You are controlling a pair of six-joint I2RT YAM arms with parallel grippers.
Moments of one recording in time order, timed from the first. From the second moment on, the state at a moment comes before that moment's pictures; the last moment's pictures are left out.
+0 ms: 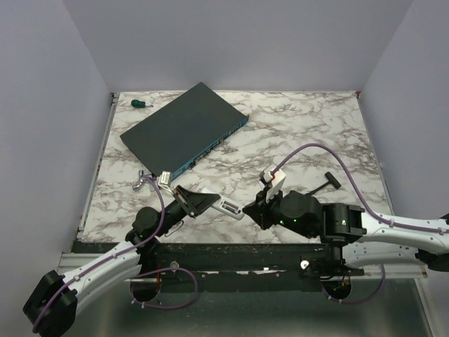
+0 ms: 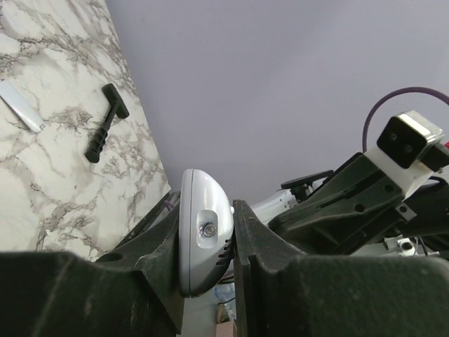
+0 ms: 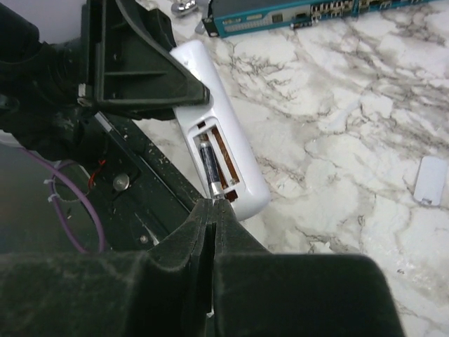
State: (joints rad) left arm -0.74 0.60 0.01 0.79 0.17 -1.36; right arm 1.40 0.92 0.94 -0.43 0.45 0.46
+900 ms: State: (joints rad) left arm -0.74 0.53 0.01 0.70 0.14 -1.39; right arm 1.39 0.94 0.86 -0.35 0.43 0.54
